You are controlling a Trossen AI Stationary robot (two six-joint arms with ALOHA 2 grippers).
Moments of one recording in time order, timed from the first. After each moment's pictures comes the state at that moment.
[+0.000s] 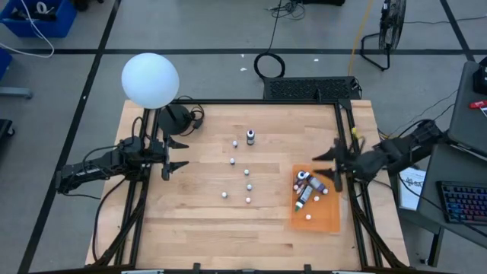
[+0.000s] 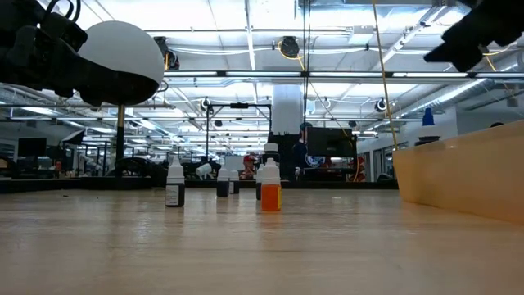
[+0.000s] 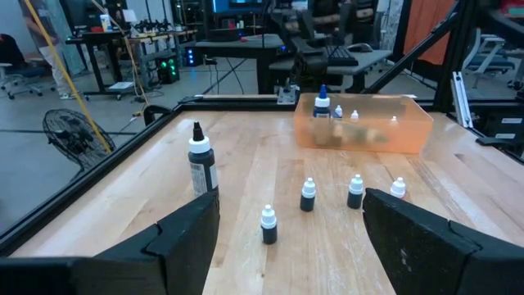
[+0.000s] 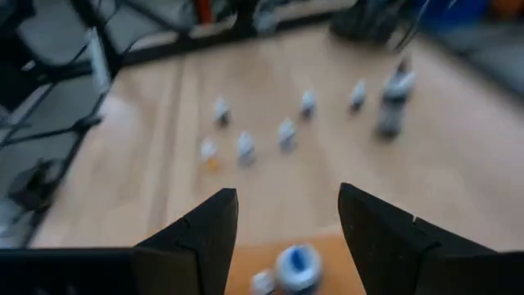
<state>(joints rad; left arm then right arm) 0.25 0.02 0.08 -0.15 0.17 0.04 0.47 0.42 0.52 -0.57 0.50 0.42</state>
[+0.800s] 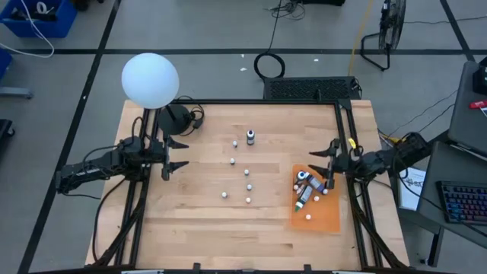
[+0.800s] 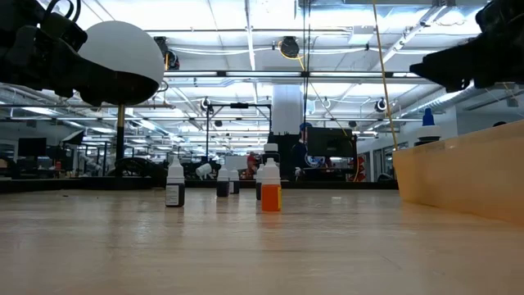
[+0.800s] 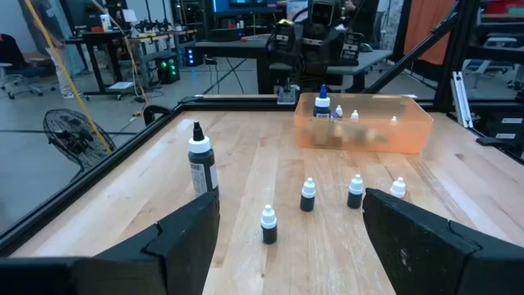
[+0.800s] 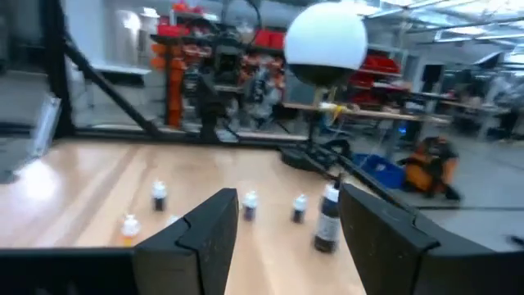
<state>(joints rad) 0.25 0.02 0.08 -0.15 0.17 0.04 0.43 0.00 0.02 0.02 0.64 -0.16</state>
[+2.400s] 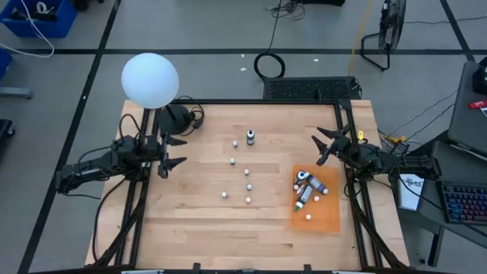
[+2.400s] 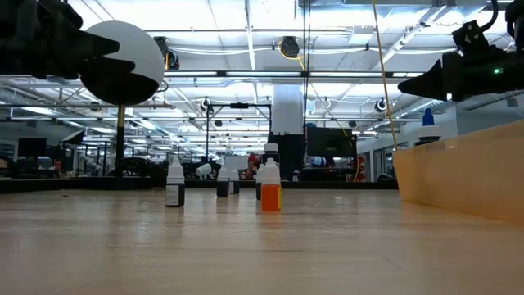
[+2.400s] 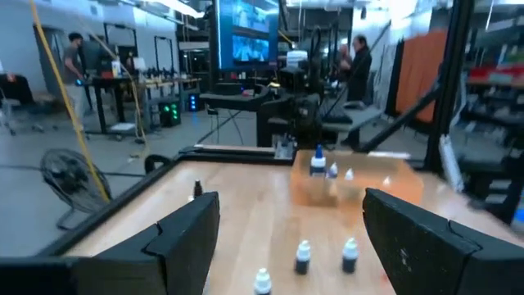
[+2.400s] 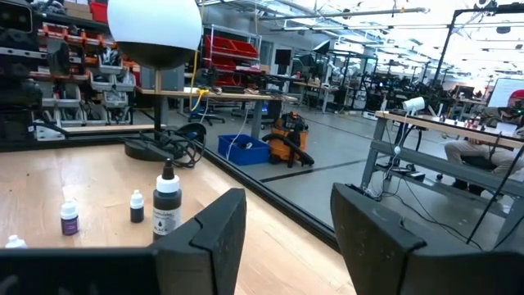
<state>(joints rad) 0.25 0.02 0.08 0.02 0.18 -0.04 -0.01 0.00 0.02 0.04 0.68 -0.18</state>
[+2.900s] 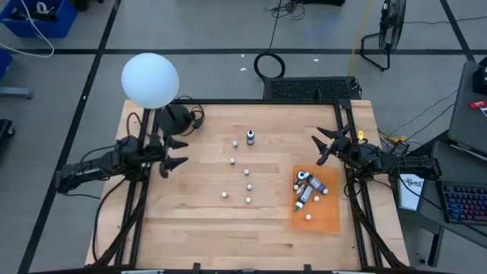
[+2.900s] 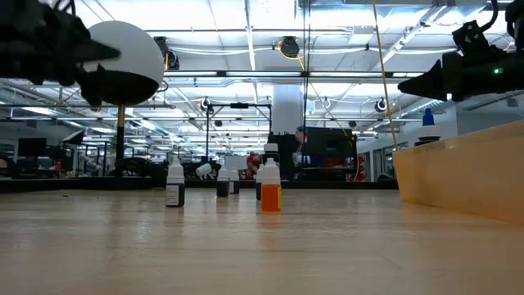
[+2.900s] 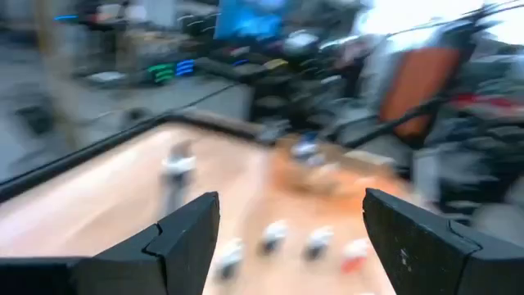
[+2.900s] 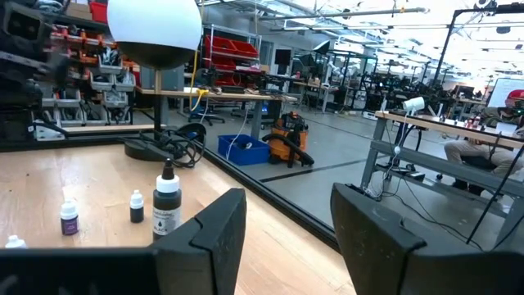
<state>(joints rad) 0.25 0.03 0.08 -0.04 0.17 -0.22 -0.01 0.00 0.02 0.04 0.68 -0.18</state>
